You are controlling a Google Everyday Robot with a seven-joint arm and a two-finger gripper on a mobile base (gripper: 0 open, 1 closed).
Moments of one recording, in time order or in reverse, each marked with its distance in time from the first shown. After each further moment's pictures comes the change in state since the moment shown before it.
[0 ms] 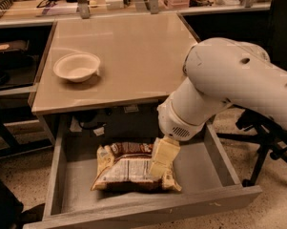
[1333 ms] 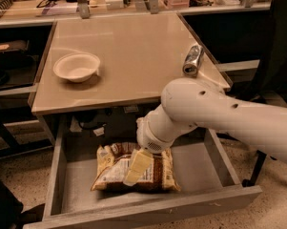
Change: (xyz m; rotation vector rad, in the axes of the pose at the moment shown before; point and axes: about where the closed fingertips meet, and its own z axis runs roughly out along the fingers) arm -0.026 -0.006 0.093 -0.020 -0.120 -0.007
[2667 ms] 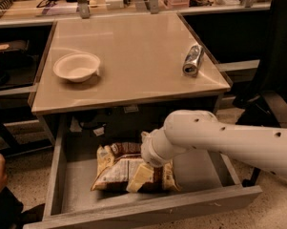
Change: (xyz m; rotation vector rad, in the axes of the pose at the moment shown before) arm 0.046 -0.012 0.073 0.036 -0.036 0.050
